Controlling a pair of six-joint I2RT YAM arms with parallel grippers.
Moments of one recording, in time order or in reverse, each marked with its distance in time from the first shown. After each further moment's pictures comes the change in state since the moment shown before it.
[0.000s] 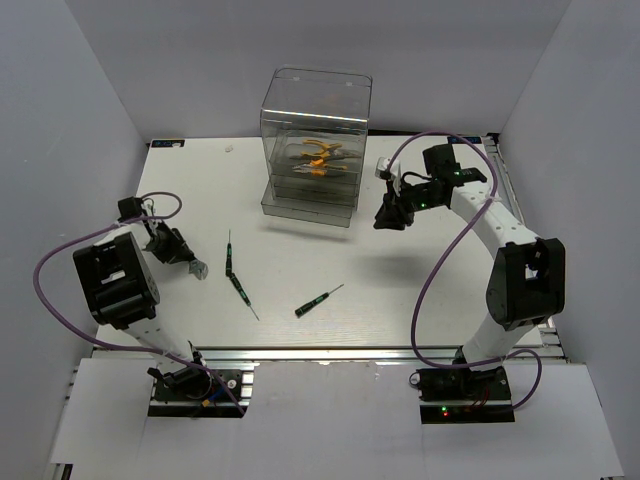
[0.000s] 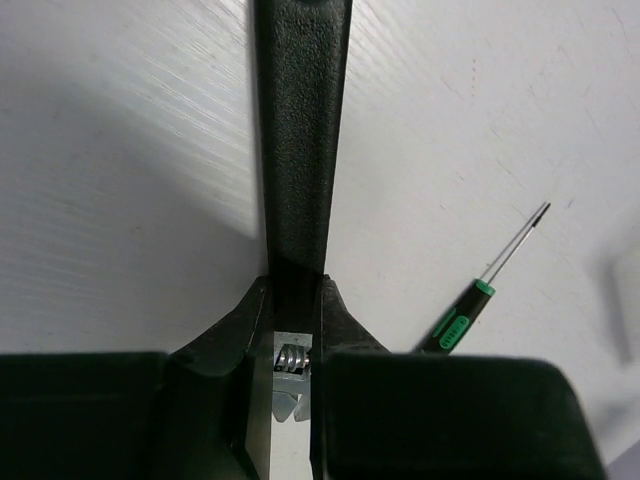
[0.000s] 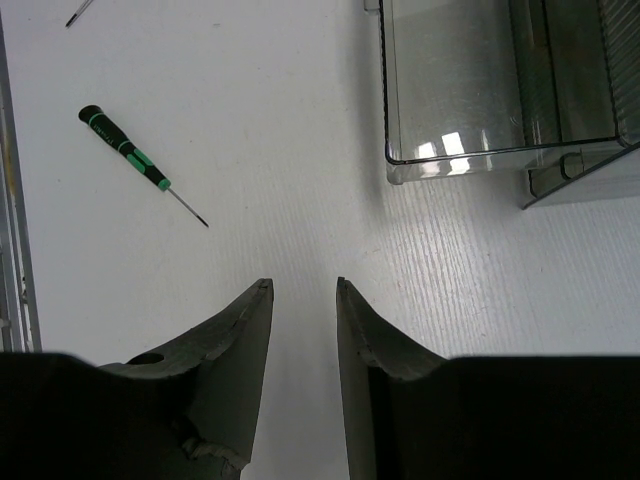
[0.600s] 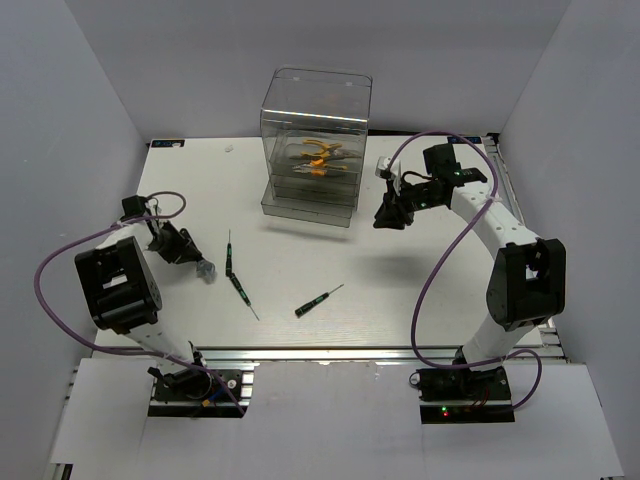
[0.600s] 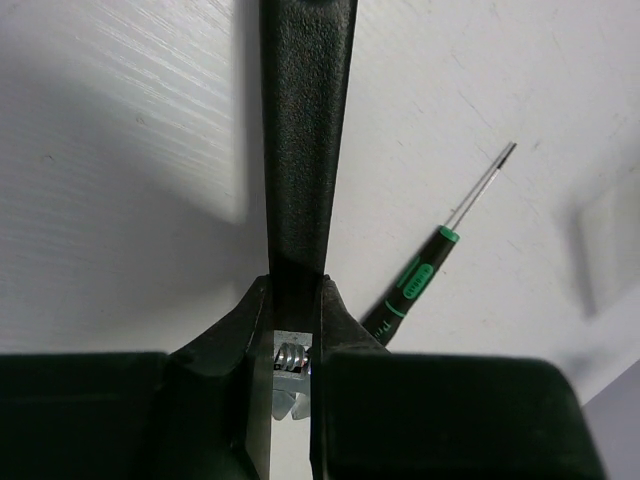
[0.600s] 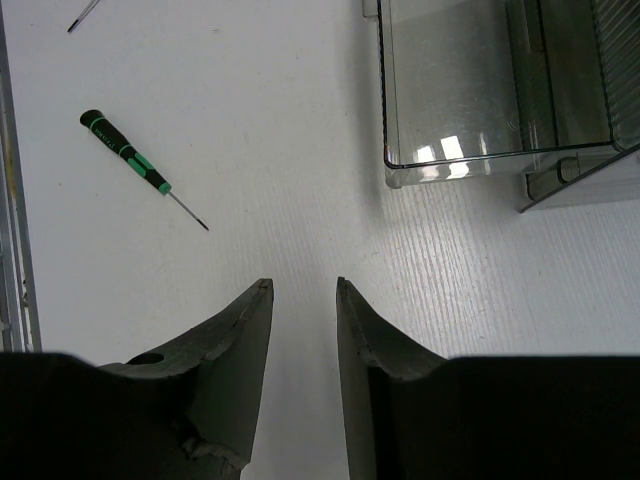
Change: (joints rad) left arm -0.030 -0.034 0.000 -0.079 0.061 -0.042; right arm -0.001 -0.003 -0.002 0.014 -0.007 0.010
